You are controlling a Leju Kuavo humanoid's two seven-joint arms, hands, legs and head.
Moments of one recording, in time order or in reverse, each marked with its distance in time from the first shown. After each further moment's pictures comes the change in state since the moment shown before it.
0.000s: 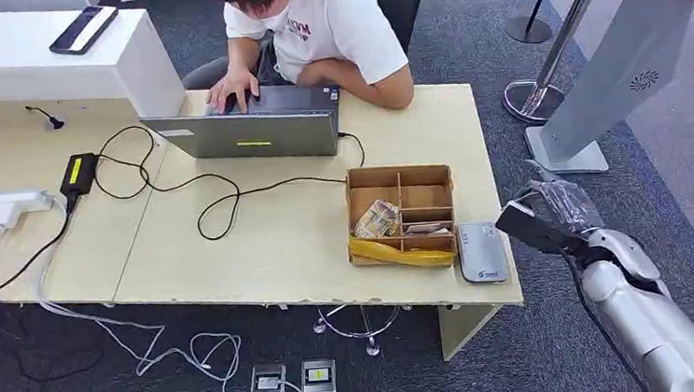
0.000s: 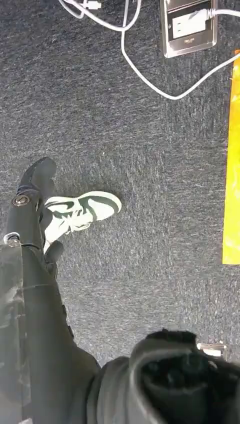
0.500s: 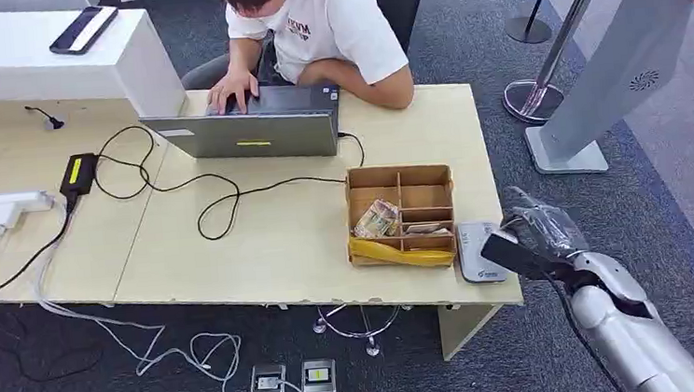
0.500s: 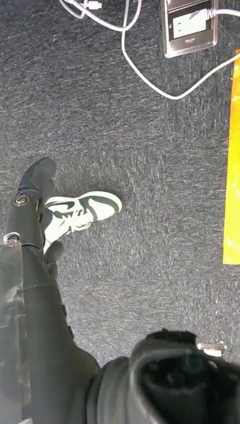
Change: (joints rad) left arm 0.000 0.000 0.000 0.000 0.000 0.004 0.000; right arm 0.120 0.005 -0.016 -0.137 0.064 0.062 0.057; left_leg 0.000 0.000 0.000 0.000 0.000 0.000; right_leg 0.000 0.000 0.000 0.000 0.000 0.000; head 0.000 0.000
